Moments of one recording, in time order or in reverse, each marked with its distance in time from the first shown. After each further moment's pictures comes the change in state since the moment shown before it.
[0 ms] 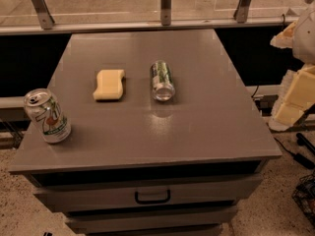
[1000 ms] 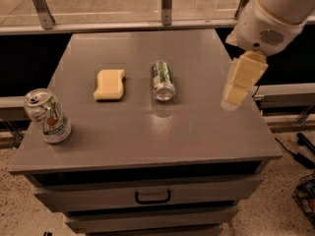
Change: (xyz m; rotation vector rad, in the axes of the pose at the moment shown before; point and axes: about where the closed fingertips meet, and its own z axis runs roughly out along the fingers) arm -0.062 -0.032 0.047 -0.088 -0.043 -0.023
